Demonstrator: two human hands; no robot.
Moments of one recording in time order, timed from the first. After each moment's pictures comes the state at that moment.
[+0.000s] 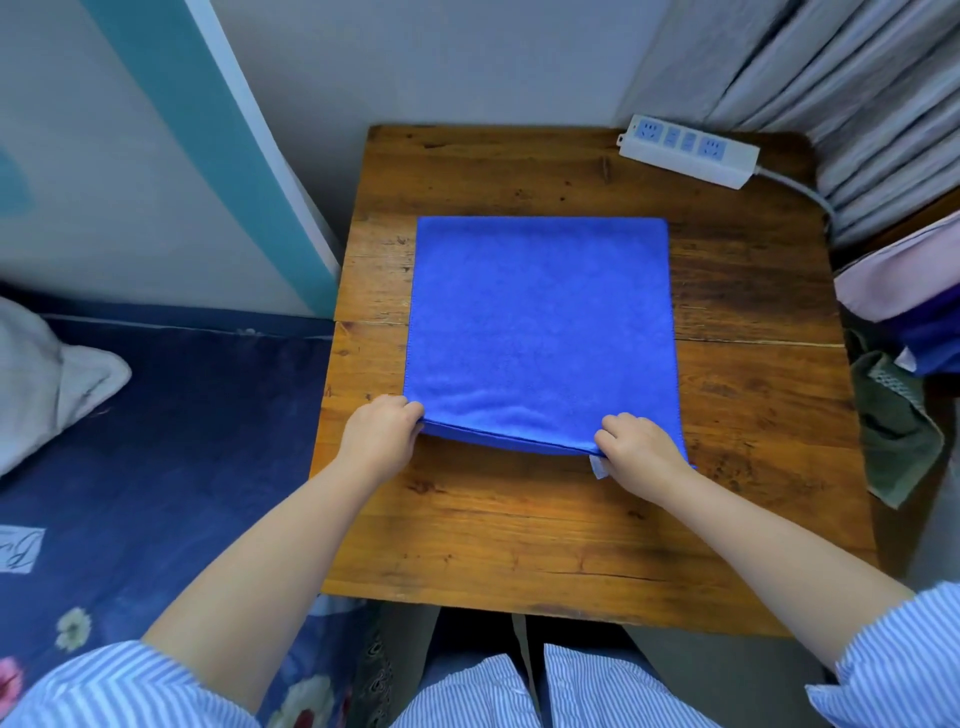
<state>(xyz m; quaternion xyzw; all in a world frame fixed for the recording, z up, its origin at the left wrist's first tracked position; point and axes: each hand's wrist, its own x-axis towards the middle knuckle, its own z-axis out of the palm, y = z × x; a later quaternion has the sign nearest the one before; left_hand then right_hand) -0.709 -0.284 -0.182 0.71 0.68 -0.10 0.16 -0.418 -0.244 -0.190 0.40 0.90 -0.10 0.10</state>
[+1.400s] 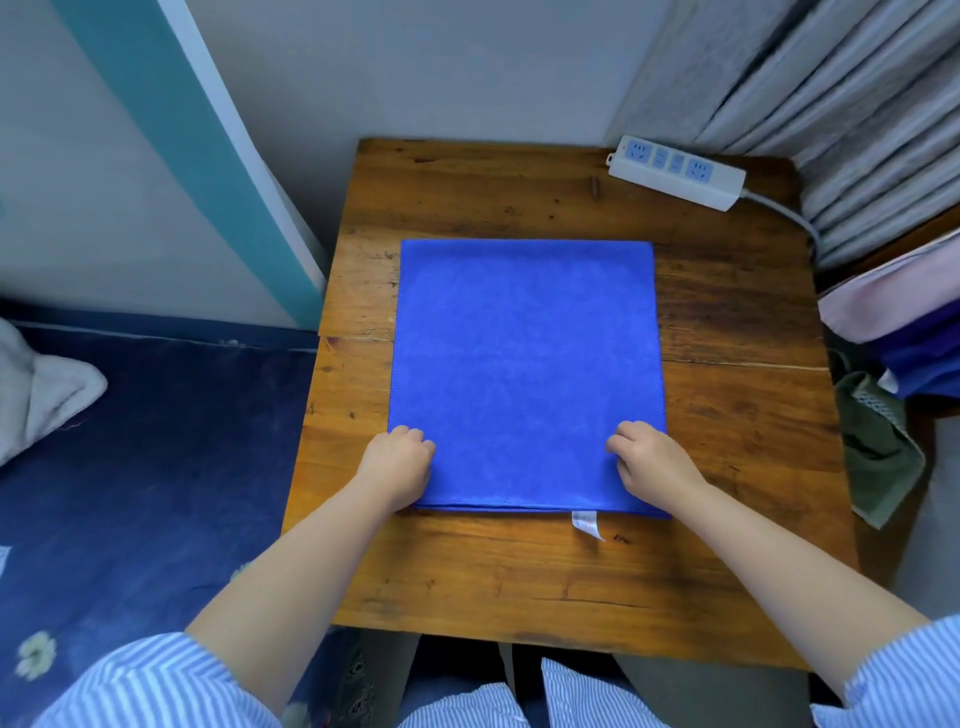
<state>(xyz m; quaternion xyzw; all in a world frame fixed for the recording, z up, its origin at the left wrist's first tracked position) -0.680 -0.275 -0.195 0.73 0.60 -0.27 0.18 -0.387 -0.225 -0.203 0.49 0.84 -0.18 0.16</state>
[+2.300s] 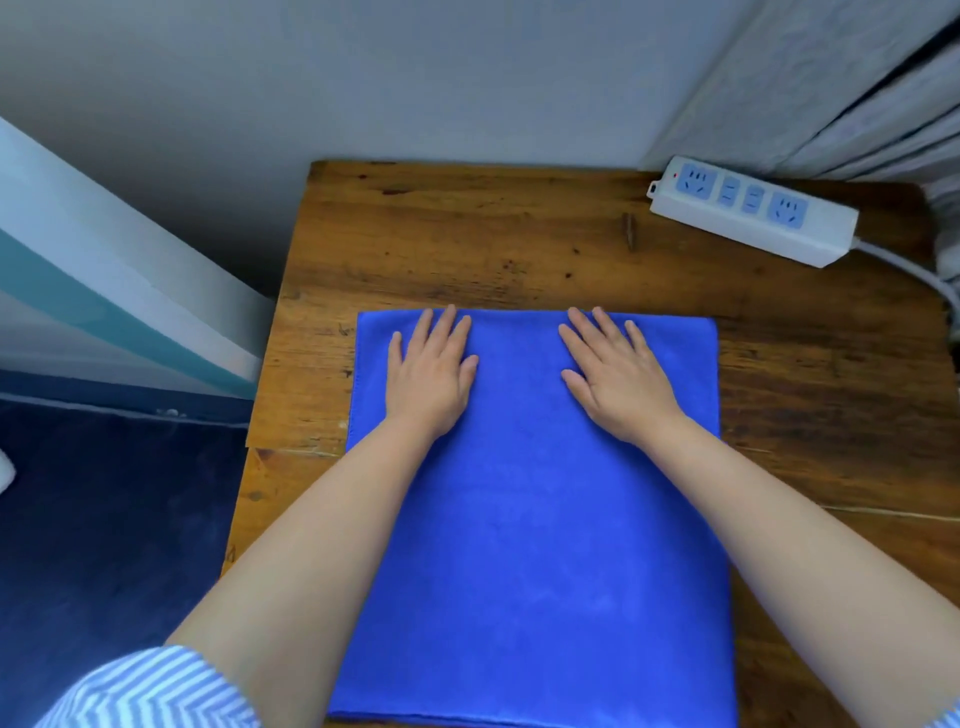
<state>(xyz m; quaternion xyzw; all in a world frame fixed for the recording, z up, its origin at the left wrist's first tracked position) -0.670 -0.052 -0.268 0.64 0.74 -0.03 0.19 -0.462 -0.007 -0.262 0.50 0.85 -0.17 0.11</state>
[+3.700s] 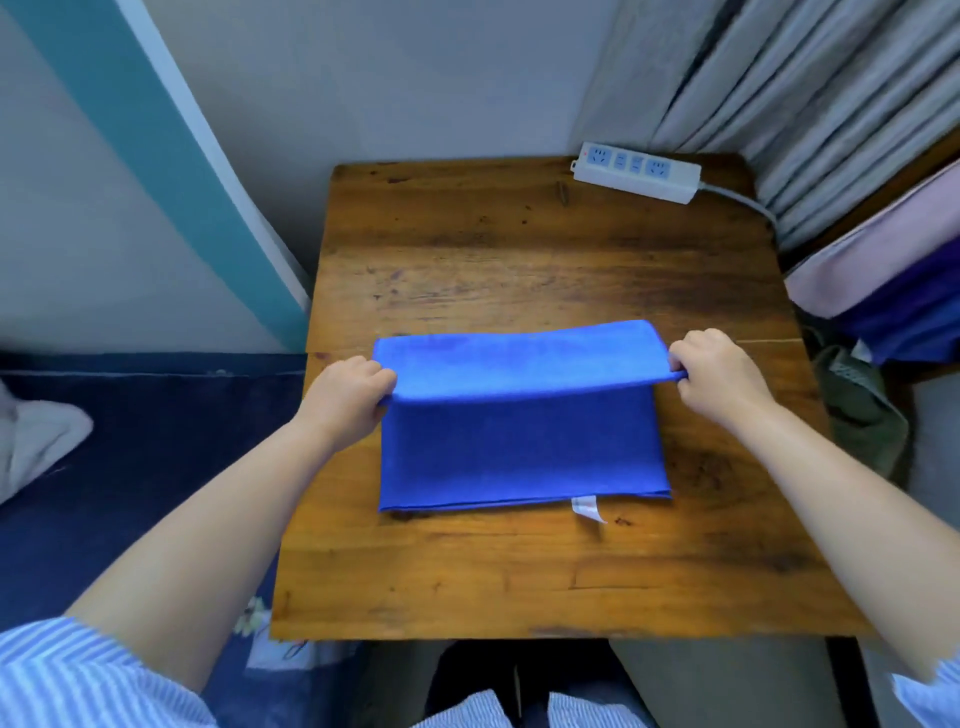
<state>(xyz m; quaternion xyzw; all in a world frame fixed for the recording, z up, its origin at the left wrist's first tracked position) -0.728 -0.235 -0.142 0.83 0.55 0.01 0.06 -0.356 -0.181 -0.140 0.62 0.78 -0.09 0.05</state>
